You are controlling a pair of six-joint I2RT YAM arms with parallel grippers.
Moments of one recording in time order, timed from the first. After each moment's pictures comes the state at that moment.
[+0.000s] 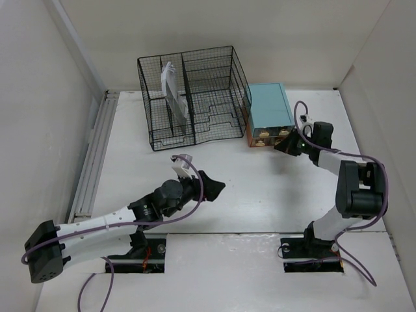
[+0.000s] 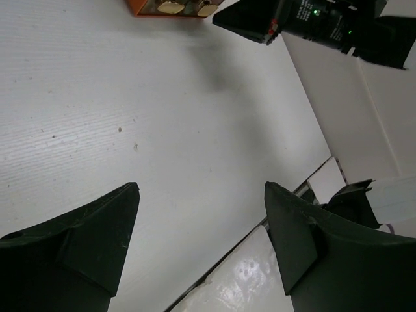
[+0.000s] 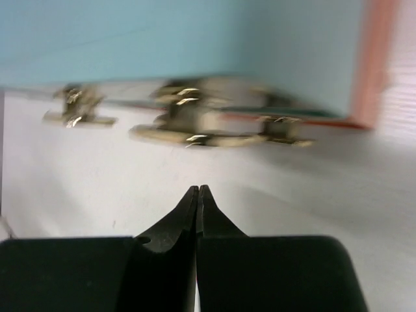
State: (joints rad) left arm -1.07 0.82 0.39 0.21 -0.29 -0.82; right arm -0.10 1.61 0.77 0.21 -0.63 0.39
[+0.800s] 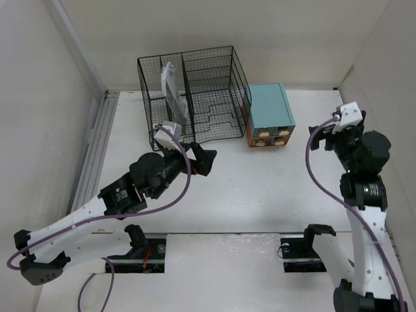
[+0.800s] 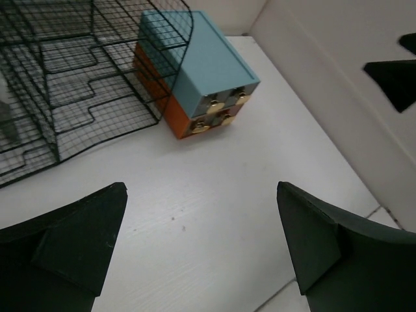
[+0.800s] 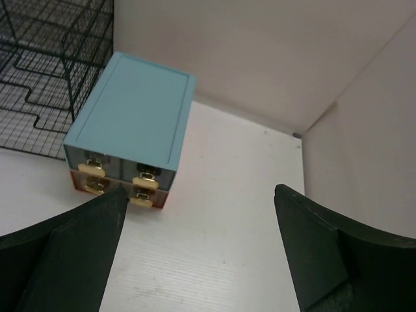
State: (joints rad) left arm -1.06 0.81 0.95 -0.24 -0.44 -0.46; right arm -0.09 0.76 0.99 -0.32 -0.28 -0.33
